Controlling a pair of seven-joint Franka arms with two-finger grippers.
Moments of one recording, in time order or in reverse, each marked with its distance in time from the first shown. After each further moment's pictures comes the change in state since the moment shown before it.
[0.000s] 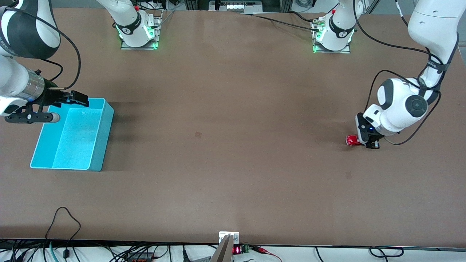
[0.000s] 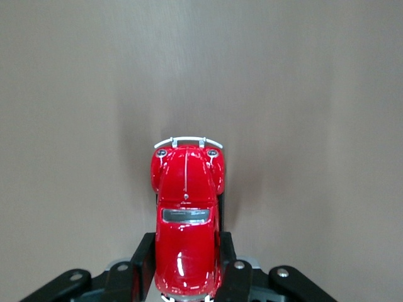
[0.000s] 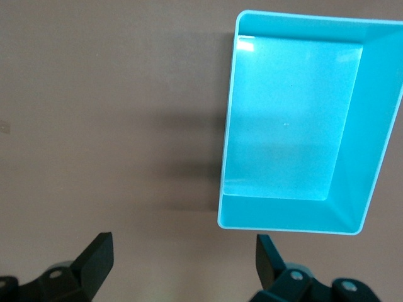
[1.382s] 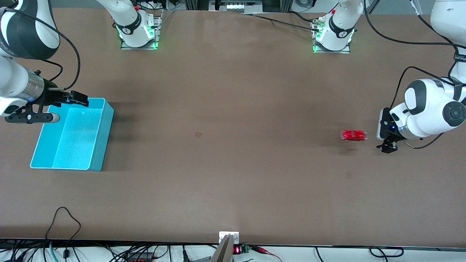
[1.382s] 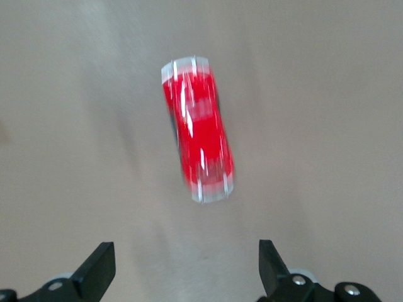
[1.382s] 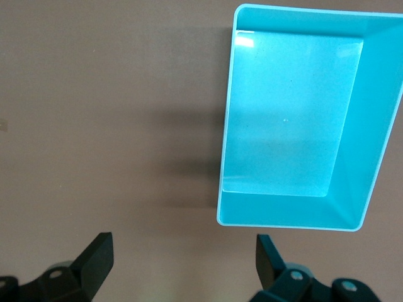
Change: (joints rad) left arm 0.138 -0.046 -0.139 0.191 0.000 -0.352 0.319; right arm -0.002 0.002 -0.002 0.000 0.000 -0.015 0.001
